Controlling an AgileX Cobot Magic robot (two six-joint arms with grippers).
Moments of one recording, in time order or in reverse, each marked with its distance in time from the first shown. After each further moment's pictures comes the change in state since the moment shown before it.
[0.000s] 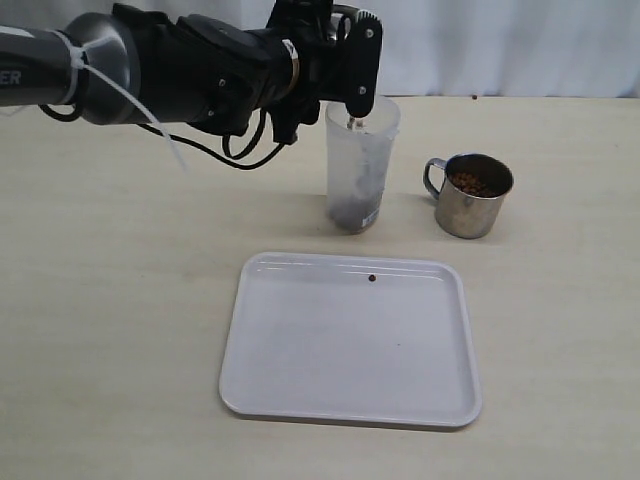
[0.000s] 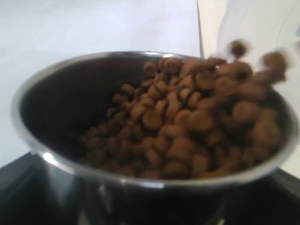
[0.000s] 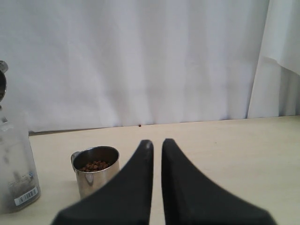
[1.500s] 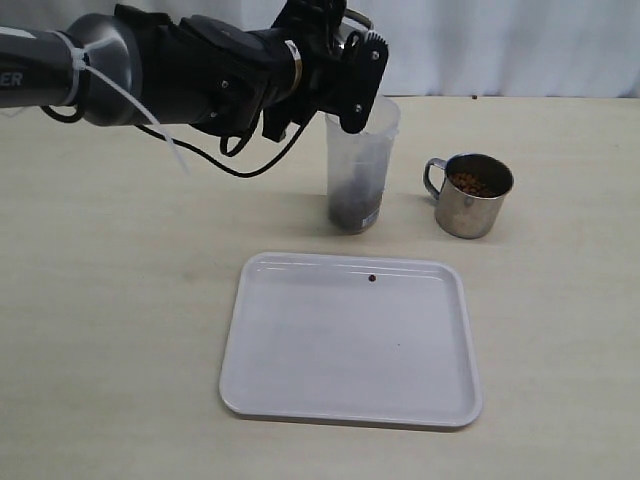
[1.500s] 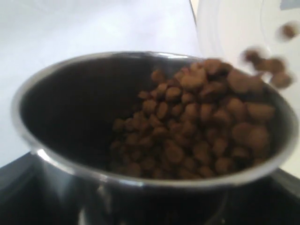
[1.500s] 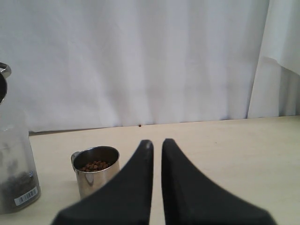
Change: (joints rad) left arm -0.009 0.000 0.000 0.005 0.004 0.190; right arm 0.000 0.000 0.000 0.000 0.000 0.000
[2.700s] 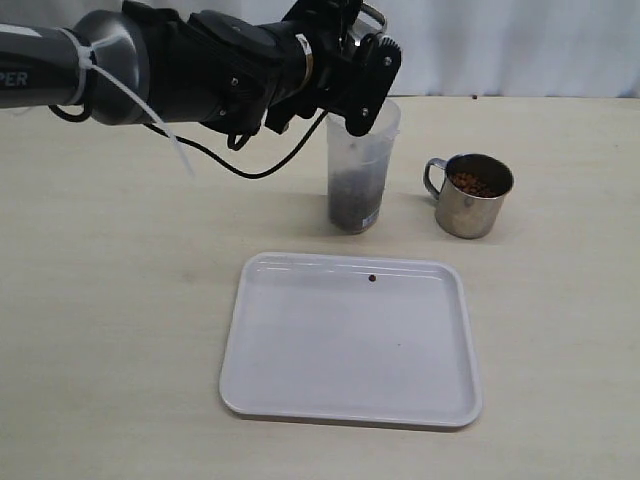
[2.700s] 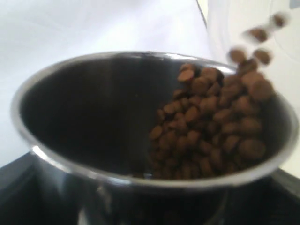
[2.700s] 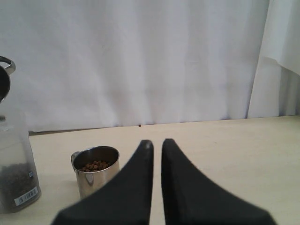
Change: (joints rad) left arm -0.019 0.000 -0.023 0.002 0.013 0.106; right arm 0.000 0.000 0.000 0.000 0.000 0.000
